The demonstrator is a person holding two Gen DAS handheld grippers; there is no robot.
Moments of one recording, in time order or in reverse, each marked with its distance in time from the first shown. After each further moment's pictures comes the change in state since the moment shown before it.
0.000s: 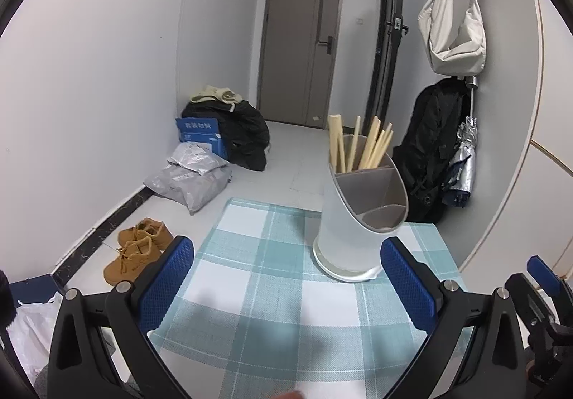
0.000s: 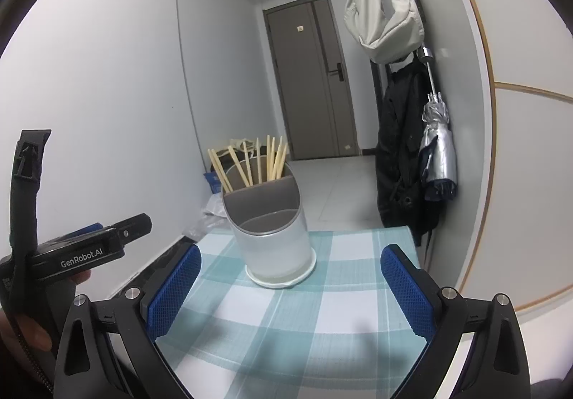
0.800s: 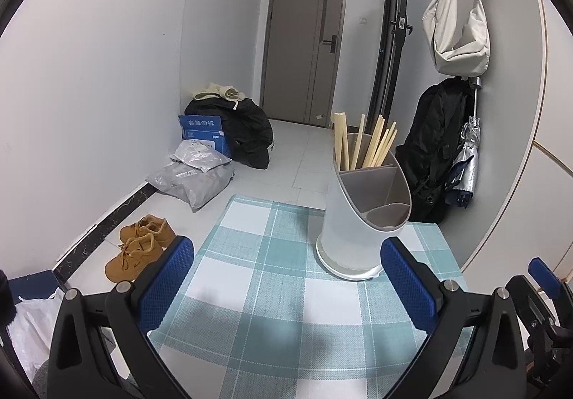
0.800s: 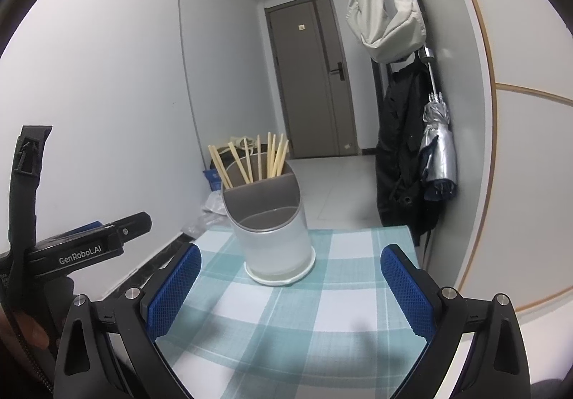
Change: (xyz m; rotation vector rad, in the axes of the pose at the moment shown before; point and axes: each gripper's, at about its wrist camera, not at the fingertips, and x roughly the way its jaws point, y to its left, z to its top) left arm 0.000 0.004 -0.001 -0.011 -0.002 0.012; right arm -0.001 0.000 -0.002 -0.008 0.004 -0.002
